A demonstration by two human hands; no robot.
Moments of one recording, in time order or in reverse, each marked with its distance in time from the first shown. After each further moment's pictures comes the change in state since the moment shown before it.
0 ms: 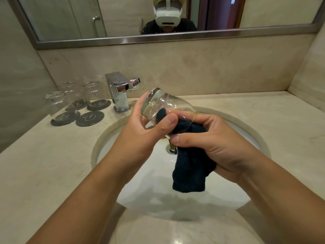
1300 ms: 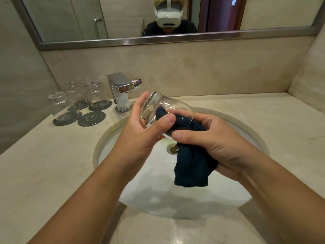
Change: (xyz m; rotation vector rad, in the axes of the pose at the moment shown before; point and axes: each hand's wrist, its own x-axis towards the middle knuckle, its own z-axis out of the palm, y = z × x) left_hand -0.002 0.003 0.003 -0.068 0.078 0.021; right_hand 0.003 0.001 -0.005 0.040 -0.001 0.055
